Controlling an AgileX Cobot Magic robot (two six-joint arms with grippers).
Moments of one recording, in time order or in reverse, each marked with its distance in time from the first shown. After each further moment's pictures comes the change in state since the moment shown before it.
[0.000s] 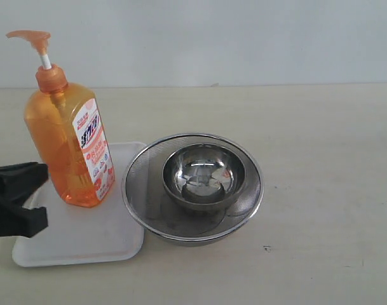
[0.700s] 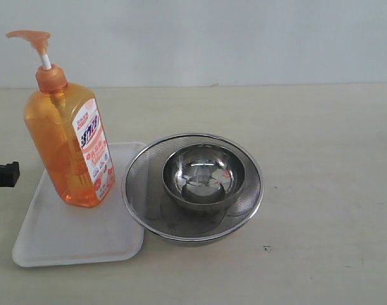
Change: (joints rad) left arm 0.000 0.312 0.043 -0.205 -0.753 0.253; right arm 0.000 0.000 0.000 0.000 0.000 0.000
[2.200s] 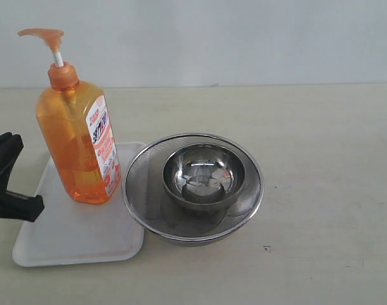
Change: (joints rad) left arm 0.100 0.077 0.113 0.526 -0.090 -0.391; right arm 0.000 0.000 0.000 0.000 0.000 0.000
